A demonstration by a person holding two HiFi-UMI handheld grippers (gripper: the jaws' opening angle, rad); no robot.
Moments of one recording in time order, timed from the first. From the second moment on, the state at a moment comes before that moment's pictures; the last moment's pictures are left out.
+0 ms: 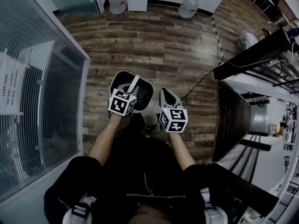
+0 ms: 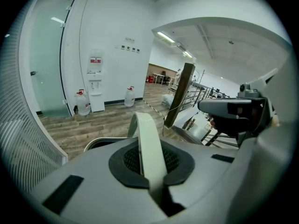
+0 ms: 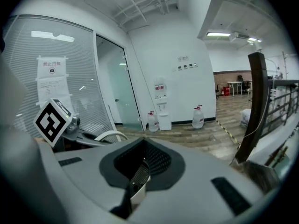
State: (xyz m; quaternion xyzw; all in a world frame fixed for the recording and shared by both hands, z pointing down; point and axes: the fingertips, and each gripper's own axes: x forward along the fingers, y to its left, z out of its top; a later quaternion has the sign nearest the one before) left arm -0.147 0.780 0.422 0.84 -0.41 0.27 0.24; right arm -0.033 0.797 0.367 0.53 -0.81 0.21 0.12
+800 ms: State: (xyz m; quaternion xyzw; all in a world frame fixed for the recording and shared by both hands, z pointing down) left arm -0.186 0.674 0.448 0.85 -0.34 0.30 0.25; right arm -0.093 0.681 0.370 0.54 -0.80 0.21 0.16
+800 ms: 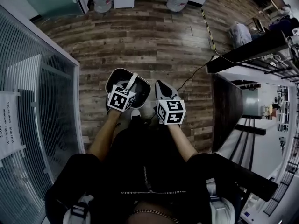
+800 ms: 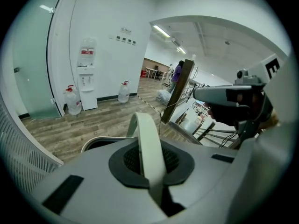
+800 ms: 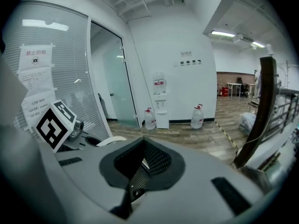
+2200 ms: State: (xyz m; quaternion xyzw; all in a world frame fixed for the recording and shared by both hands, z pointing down) left arm -0.131 0.477 0.455 0.80 -0.42 0.30 0.30; right arm -0.046 0.448 0.376 0.46 -0.85 0.21 0.13
